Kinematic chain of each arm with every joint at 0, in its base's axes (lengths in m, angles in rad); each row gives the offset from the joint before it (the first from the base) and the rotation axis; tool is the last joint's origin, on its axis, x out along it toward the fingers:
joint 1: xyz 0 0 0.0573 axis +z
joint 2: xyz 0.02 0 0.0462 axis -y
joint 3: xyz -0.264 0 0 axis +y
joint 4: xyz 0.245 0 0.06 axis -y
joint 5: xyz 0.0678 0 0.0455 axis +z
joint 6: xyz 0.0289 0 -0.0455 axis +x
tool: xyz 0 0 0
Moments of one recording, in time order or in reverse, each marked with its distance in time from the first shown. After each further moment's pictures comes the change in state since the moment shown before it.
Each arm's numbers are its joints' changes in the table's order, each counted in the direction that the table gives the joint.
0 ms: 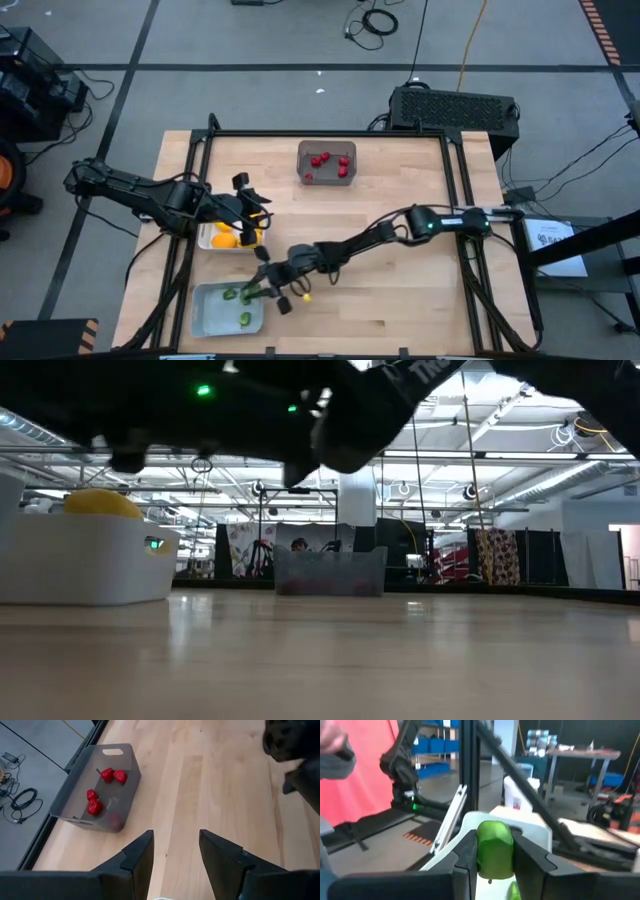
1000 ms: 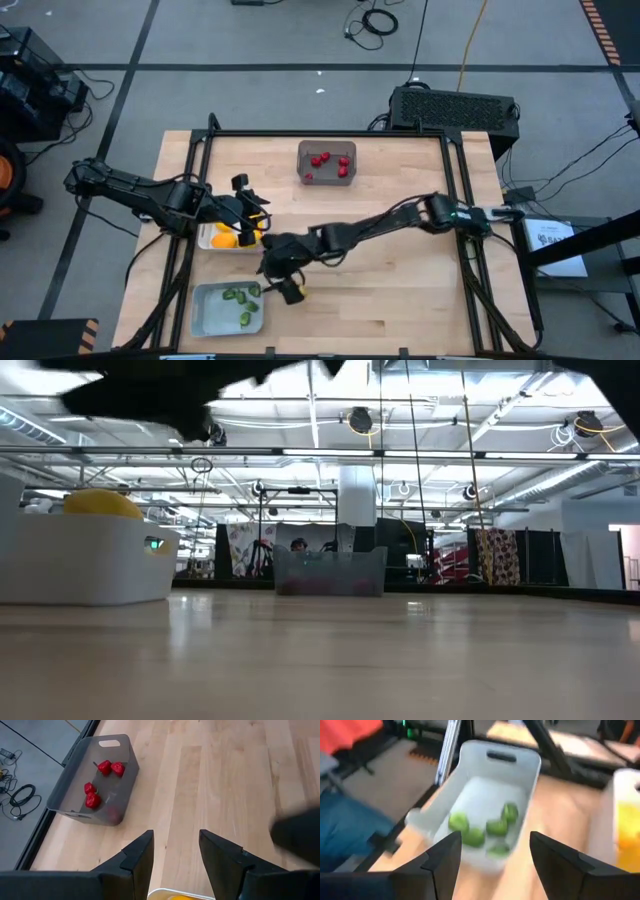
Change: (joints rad) left arm -0.005 0.000 0.000 -0.041 -0.011 -0.001; right arm -0.022 0.212 -0.149 -0.890 -0.009 -0.053
